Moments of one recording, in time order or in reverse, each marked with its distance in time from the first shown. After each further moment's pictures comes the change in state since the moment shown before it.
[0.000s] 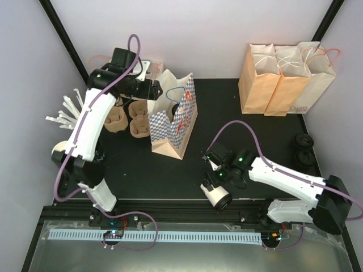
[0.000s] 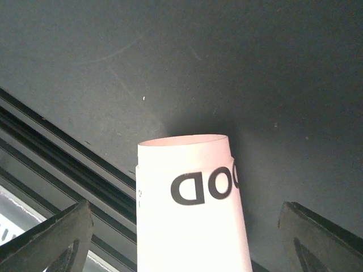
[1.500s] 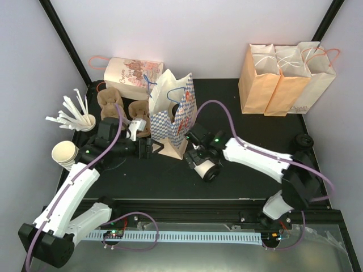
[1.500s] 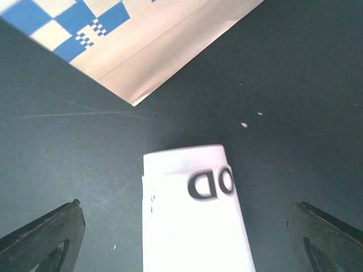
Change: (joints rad) left arm -0.010 -0.858 -1.126 0.446 0.343 -0.185; right arm -0.032 0.441 0.333 0.143 0.217 -0.171
